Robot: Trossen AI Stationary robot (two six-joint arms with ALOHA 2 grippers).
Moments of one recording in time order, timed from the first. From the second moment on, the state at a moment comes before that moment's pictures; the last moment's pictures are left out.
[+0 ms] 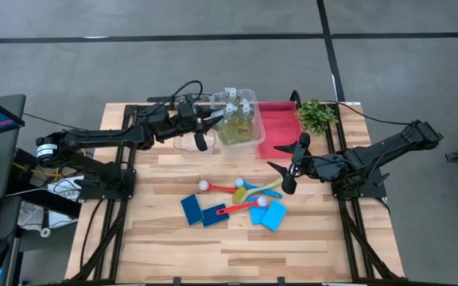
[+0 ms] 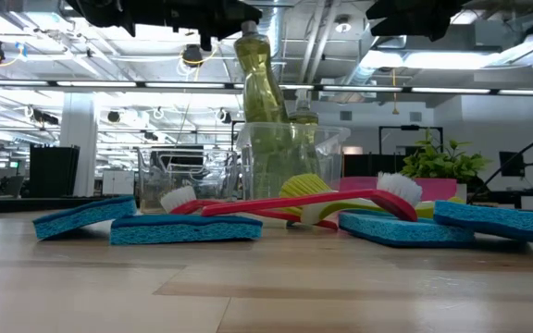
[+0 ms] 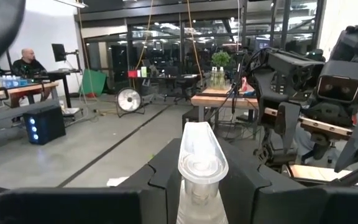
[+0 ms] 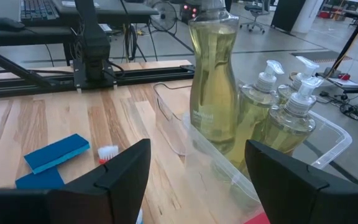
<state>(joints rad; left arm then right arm) 0.27 1.27 0.82 0.58 0.02 0.07 0.36 0.81 0.70 -0.13 0.78 0.12</state>
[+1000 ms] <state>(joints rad) 0.27 1.42 0.82 0.57 0.04 0.07 0.36 0.81 0.70 -0.13 0.79 0.12</state>
